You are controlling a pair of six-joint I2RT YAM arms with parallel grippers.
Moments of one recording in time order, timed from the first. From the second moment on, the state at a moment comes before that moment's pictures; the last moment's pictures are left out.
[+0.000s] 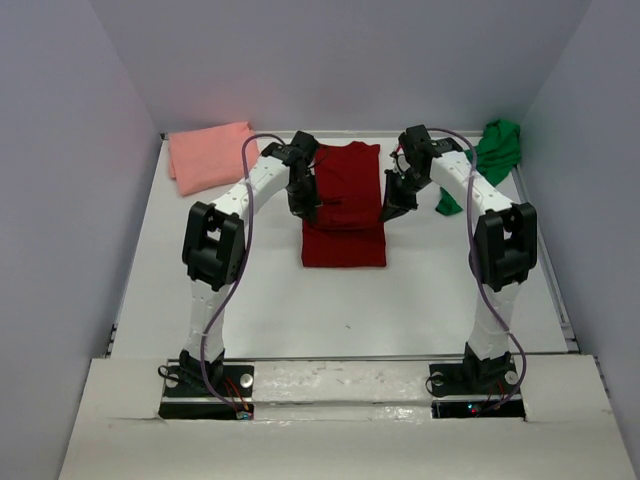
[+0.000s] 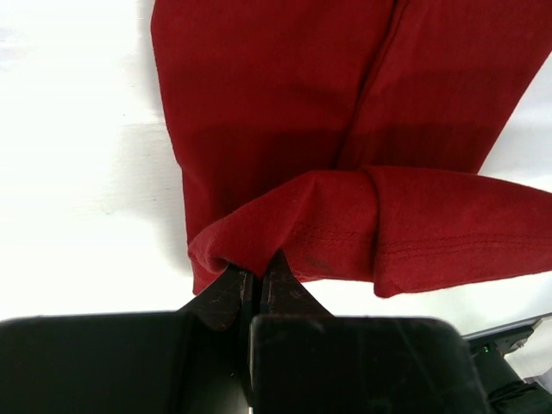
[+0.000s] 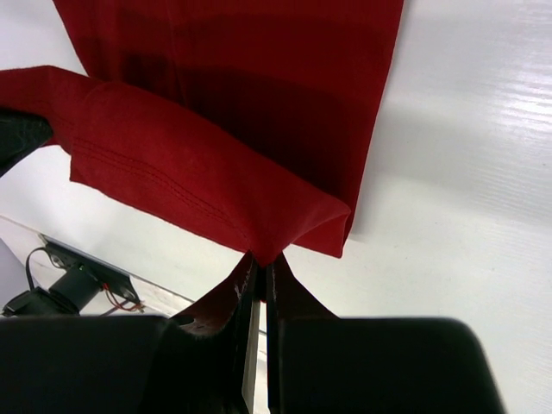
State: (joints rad) left arm -0.47 2.11 1.87 -1.01 0.15 -0.58; right arm 0.29 2.01 1.79 -1.06 -0.38 0.38
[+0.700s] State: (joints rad) left arm -0.44 2.18 2.00 -1.06 0.15 -0.56; right arm 0.25 2.12 1.94 -1.07 -0.39 0.36
